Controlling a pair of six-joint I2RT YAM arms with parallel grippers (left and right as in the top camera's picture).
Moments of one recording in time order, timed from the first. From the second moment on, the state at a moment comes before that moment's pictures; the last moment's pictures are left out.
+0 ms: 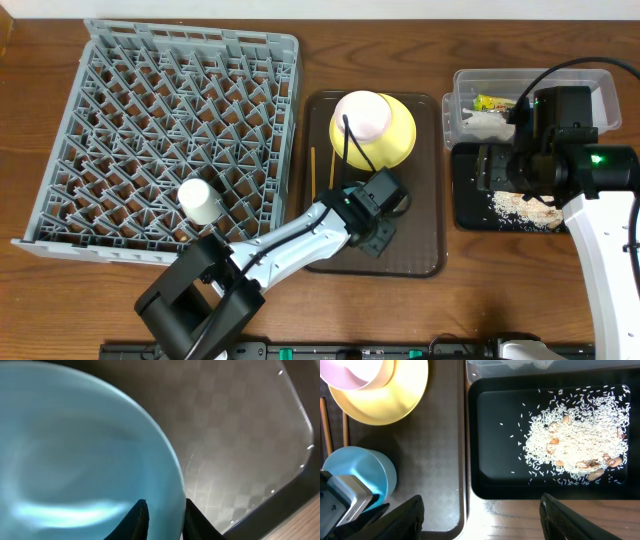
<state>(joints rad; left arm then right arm) -0.88 1.78 1.08 -0.54 0.10 -0.25 0.02 1.34 1.30 -1.13 -0.05 0.13</state>
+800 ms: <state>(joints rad) -0.55 1.35 1.23 -0.72 0.19 -0.25 0.02 1.34 1.30 -1.14 -0.05 0.13</state>
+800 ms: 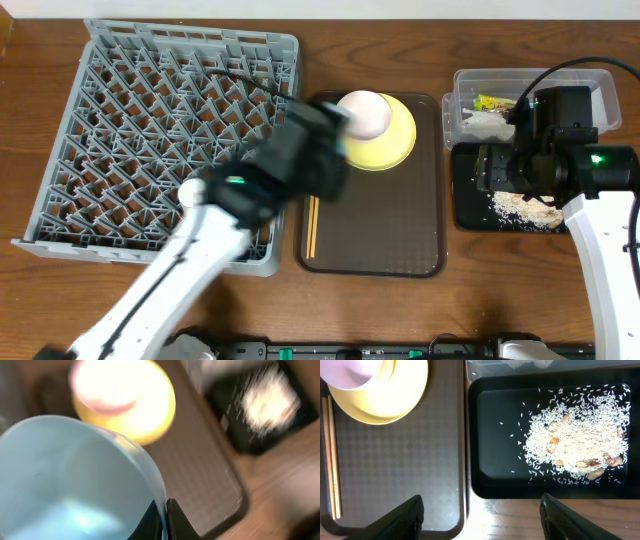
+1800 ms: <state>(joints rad) -0.08 1.35 1.28 -0.60 0.48 -0.24 0.02 1.34 1.30 -1.14 -0.05 0.13</state>
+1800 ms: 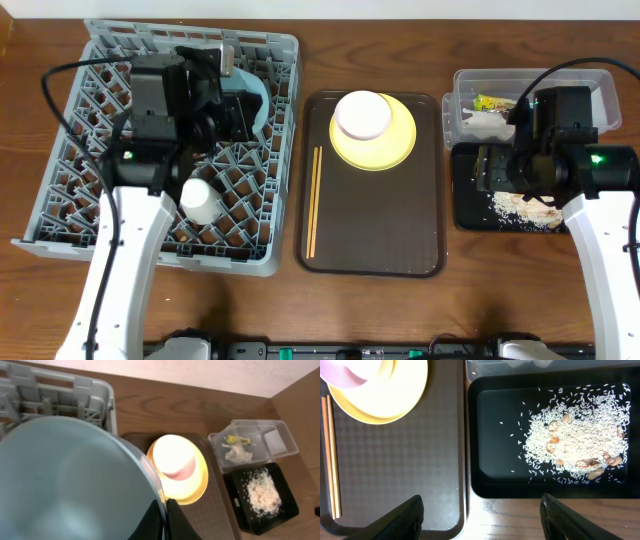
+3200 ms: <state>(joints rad) 0.49 1.84 1.28 -0.59 1.22 -0.47 0.02 1.34 1.30 -1.15 -0.05 0.13</state>
